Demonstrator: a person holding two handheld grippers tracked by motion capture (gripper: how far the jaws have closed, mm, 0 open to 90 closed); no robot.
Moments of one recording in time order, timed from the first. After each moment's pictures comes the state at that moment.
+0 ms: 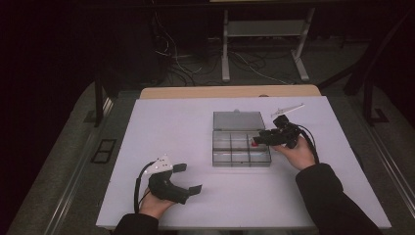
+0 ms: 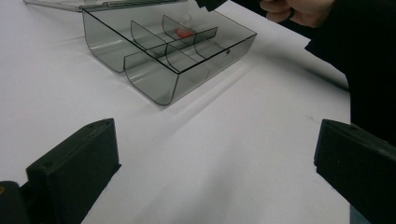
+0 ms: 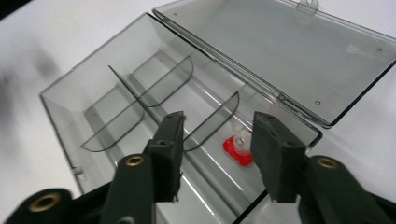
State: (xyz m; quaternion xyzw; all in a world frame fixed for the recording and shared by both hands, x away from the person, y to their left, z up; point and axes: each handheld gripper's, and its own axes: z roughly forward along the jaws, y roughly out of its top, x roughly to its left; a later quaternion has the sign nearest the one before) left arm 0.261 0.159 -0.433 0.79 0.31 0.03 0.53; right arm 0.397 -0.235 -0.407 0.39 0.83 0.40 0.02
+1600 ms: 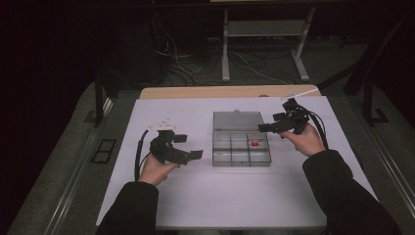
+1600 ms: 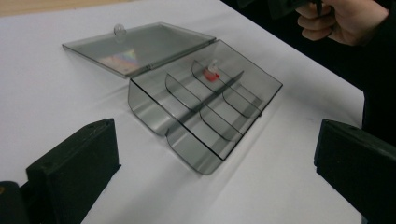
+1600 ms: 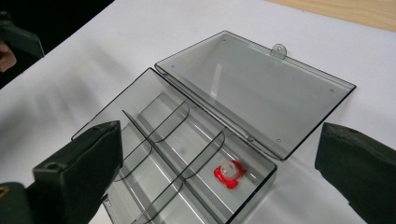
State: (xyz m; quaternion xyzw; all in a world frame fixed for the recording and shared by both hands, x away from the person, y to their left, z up) left arm 0.341 0.152 -0.374 0.79 0.34 0.01 0.51; right arm 0.414 -0.252 -0.364 0.42 0.80 0.42 0.01
